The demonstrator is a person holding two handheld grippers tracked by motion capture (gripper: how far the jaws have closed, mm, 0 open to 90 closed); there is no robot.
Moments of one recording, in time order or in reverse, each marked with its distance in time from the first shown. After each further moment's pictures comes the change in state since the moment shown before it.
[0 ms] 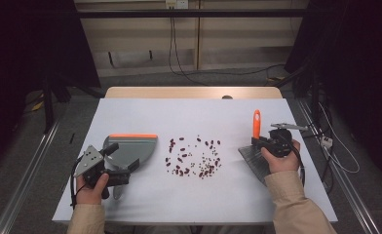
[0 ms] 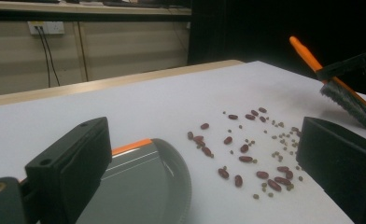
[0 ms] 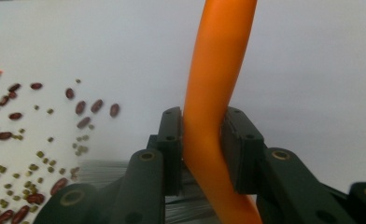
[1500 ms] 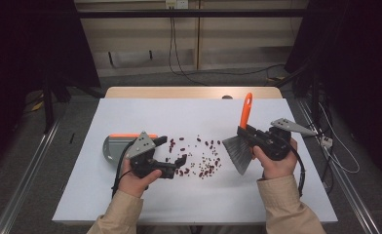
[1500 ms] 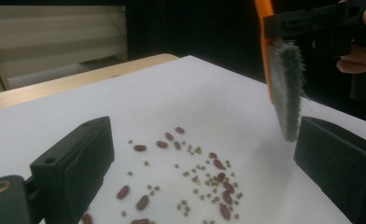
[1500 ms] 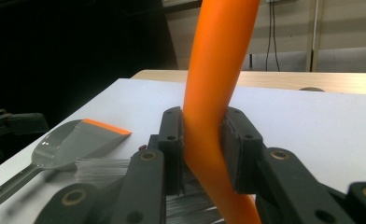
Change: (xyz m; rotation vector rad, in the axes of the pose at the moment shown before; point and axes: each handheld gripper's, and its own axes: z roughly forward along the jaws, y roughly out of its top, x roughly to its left) left arm -0.083 0.043 0.086 0.098 -0.246 0.002; right arm 0.065 0.019 -0.047 -0.297 0.270 -0.068
